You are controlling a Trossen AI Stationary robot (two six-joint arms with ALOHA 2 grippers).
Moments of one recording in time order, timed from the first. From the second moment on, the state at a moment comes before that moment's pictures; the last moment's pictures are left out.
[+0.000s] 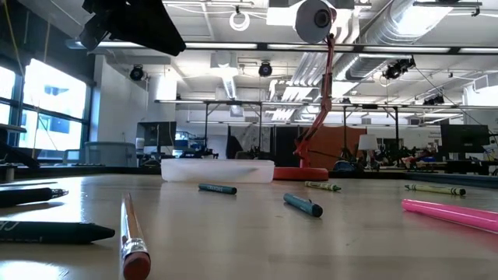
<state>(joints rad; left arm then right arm) -0.58 1.47 1.03 -0.58 -1.02 -1.19 0.85 1.44 0.08 0.63 -0.19 -0.30</state>
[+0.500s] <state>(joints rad) -0.58 1.47 1.03 -0.58 -0.98 -1.17 0.74 1.69 0.11 0.87 -0.31 -0.46</state>
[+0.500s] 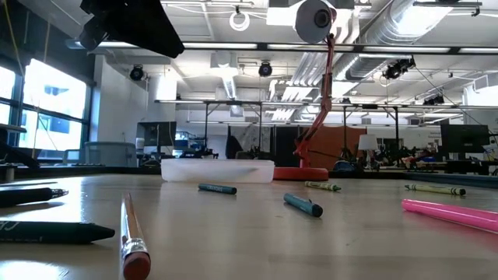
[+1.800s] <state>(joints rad) -0.58 1.47 1.03 -0.57 -0.95 -1.16 0.58 1.74 0.32 0.84 -0.22 -0.52</state>
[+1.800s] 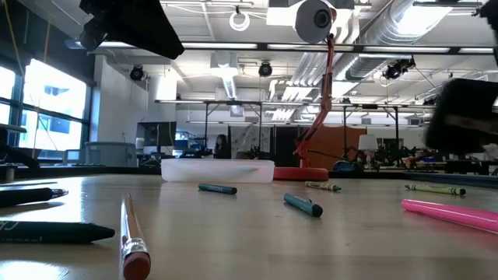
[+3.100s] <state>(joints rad) -0.58 1.47 1.03 -0.52 -1.00 -1.15 -0.30 2.10 1.25 0.27 -0.05 -0.48</state>
